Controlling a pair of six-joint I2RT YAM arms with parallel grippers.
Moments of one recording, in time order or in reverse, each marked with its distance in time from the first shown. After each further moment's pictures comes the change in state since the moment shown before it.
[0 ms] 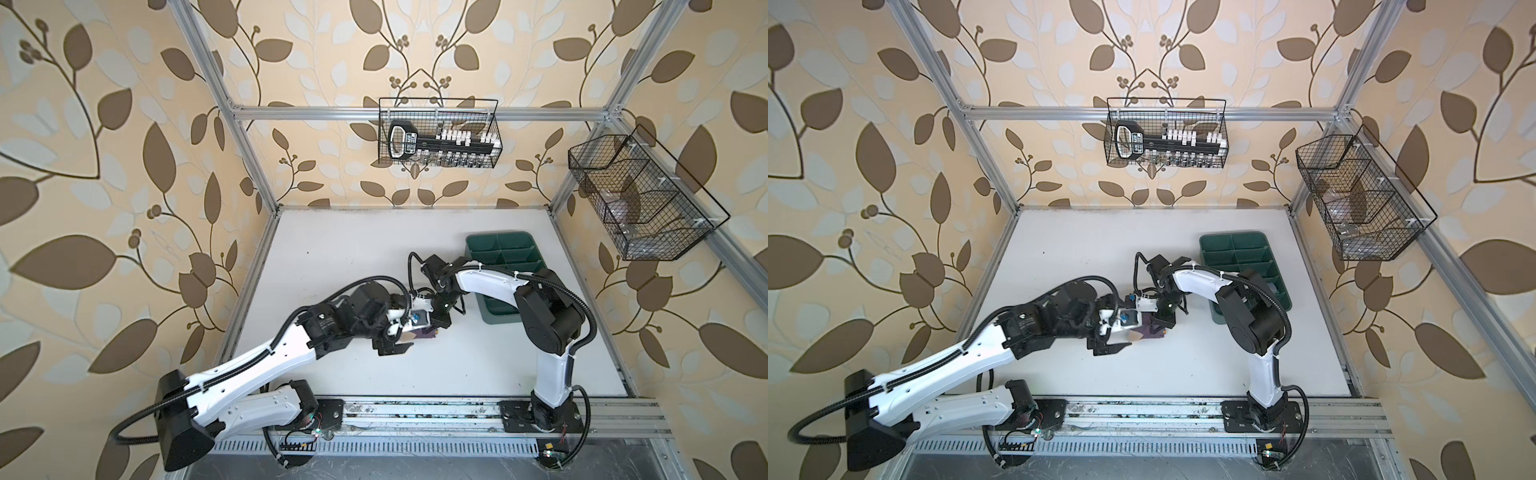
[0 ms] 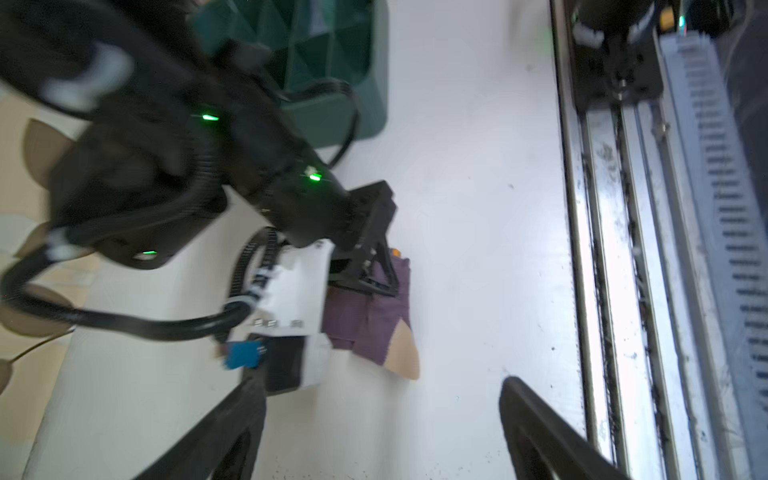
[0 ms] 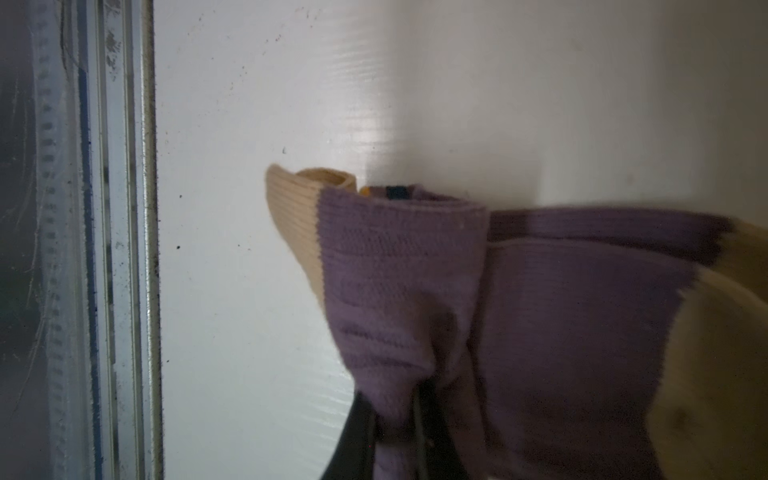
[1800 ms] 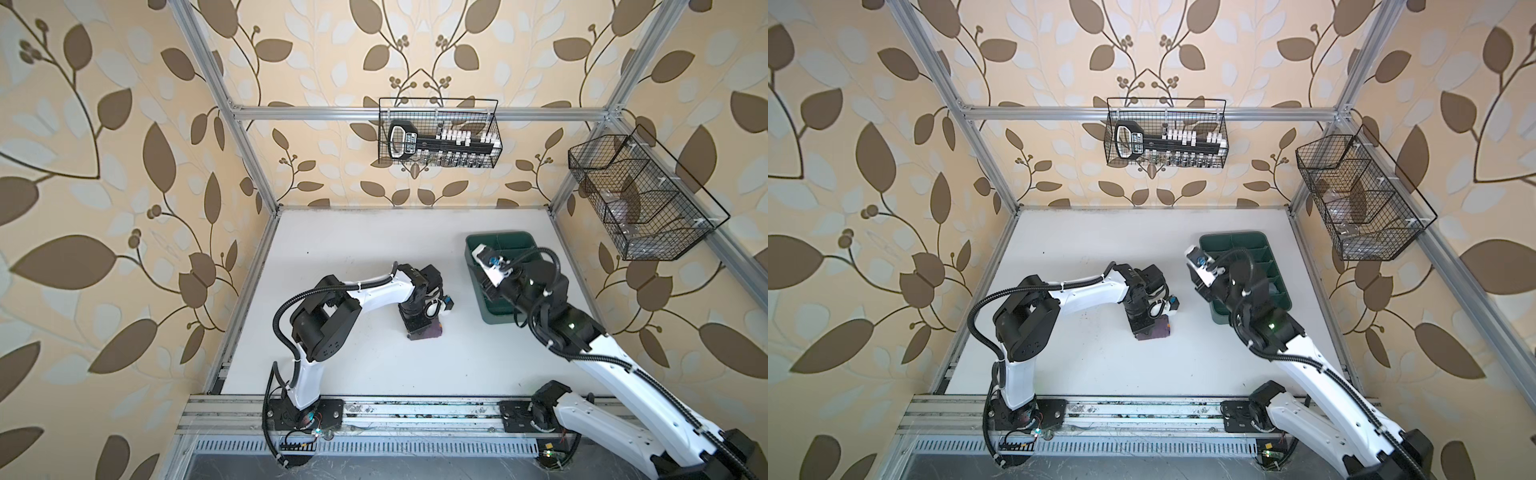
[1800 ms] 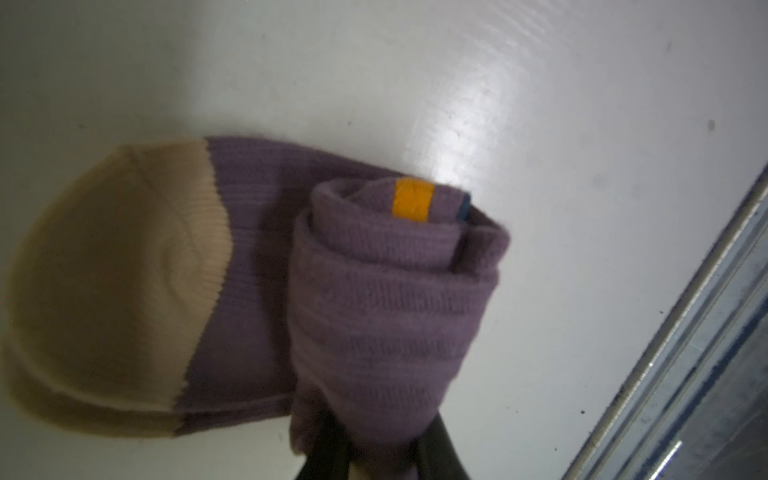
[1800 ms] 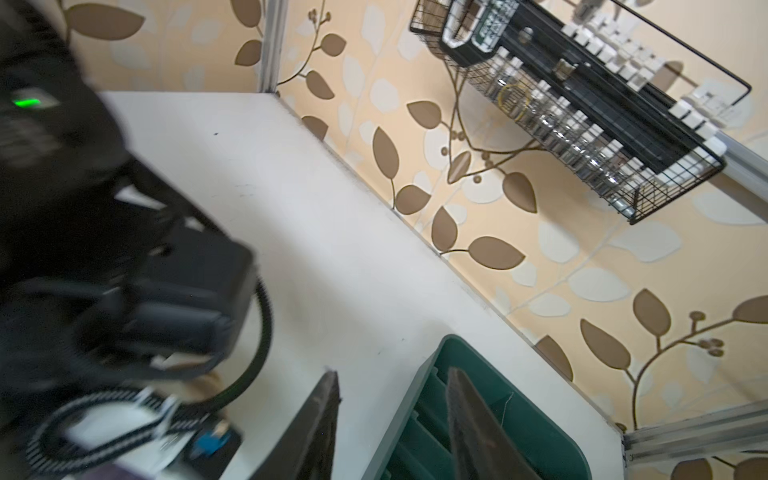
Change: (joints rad) left arm 0.138 0.910 0.576 -0.379 0.162 -0.287; right arm -0.016 -1.168 -0.586 0.722 0.620 0.352
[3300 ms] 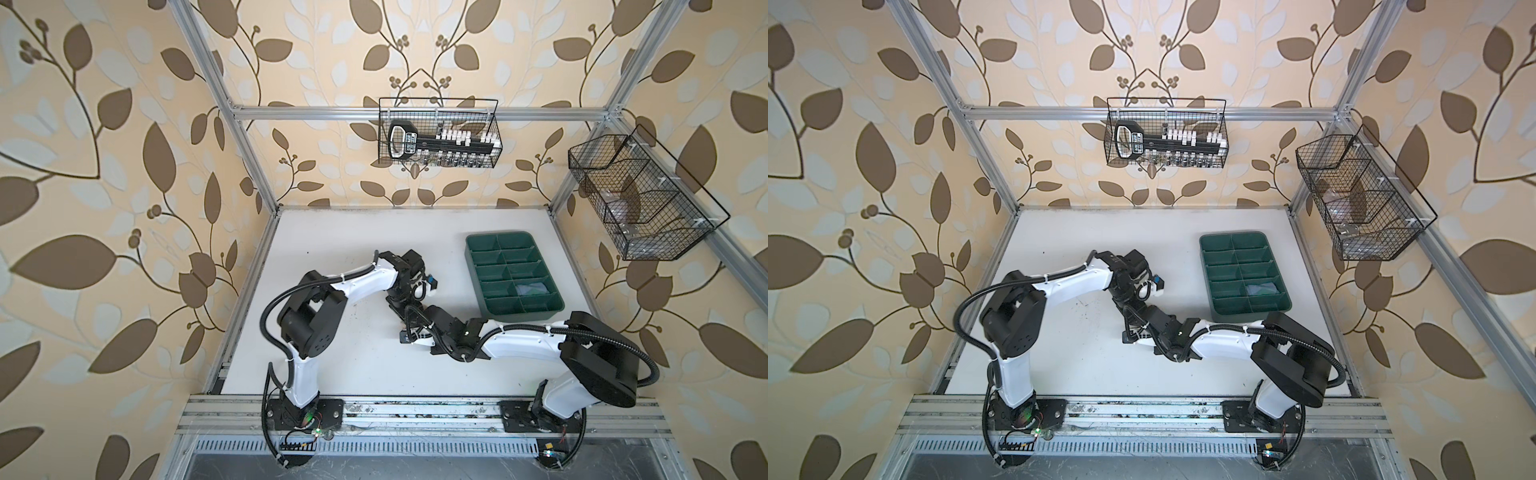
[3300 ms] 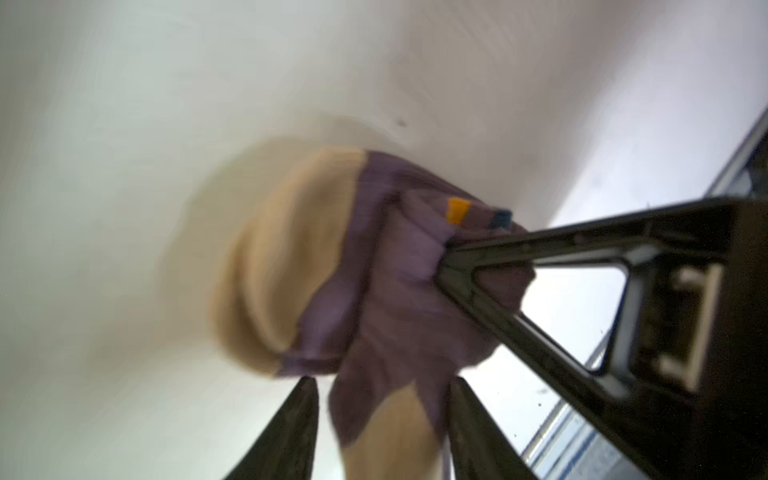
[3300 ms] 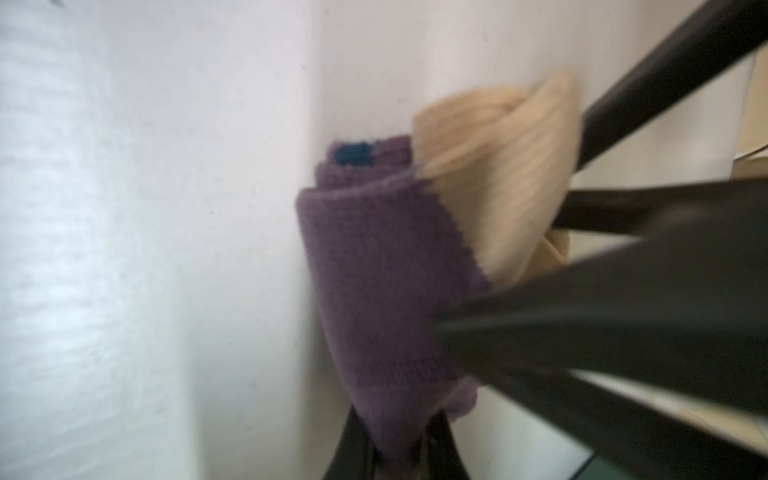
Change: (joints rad) left arm 0.154 -0.156 -0.065 0.050 0.010 -0.151; right arm 0.381 0.776 0.009 -0.023 0.147 -0.211
